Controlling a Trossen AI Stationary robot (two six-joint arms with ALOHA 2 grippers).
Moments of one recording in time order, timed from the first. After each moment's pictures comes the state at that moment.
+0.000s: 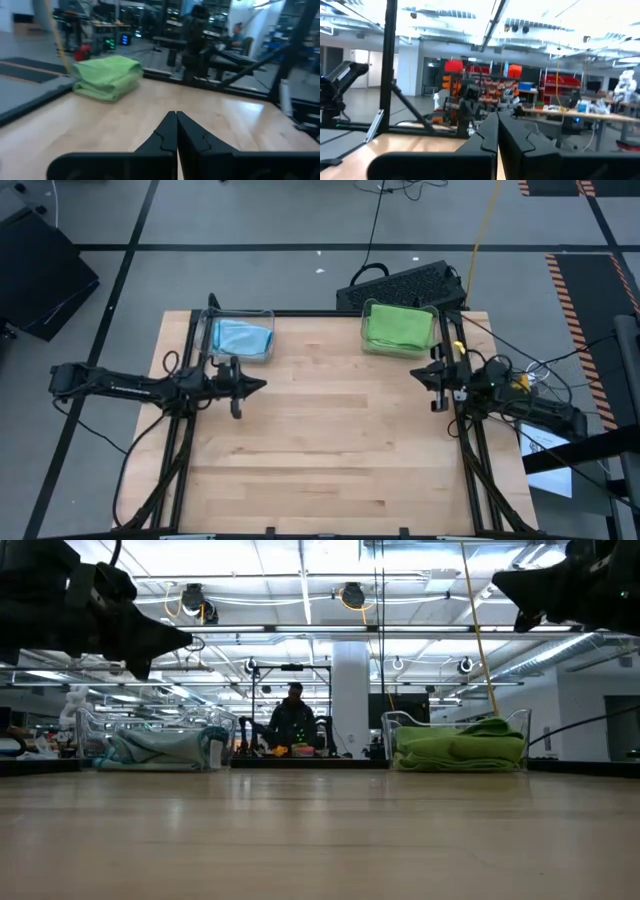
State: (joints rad) left arm 0.05 0.66 0.01 0.65 -0.07 -0.15; right arm -0.33 0.07 0.02 0.38 -0.29 -0.01
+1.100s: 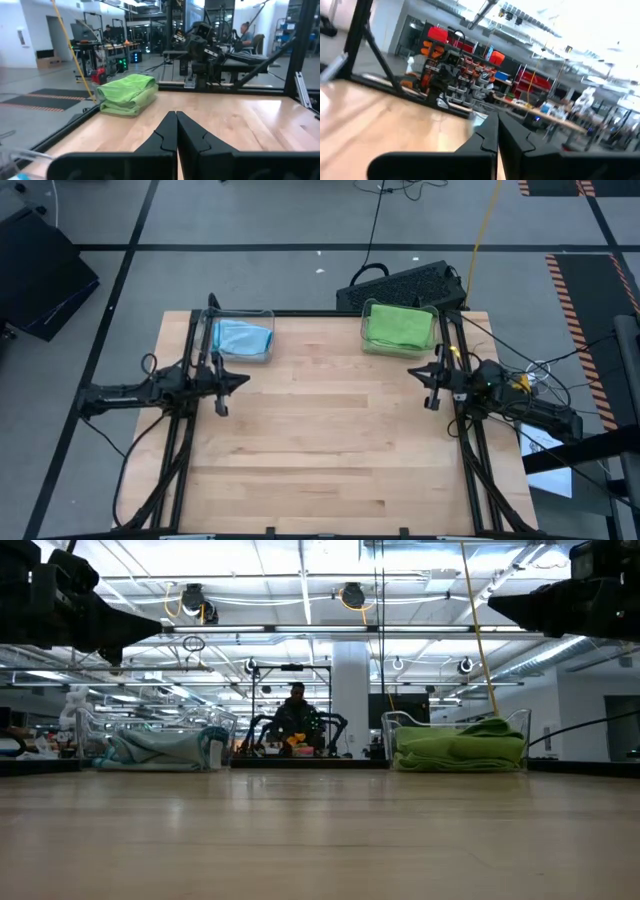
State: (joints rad) left arm 0.06 0.00 0.01 0.06 -0.12 0.02; right arm -0.34 0.00 0.02 0.21 -0.23 -0.35
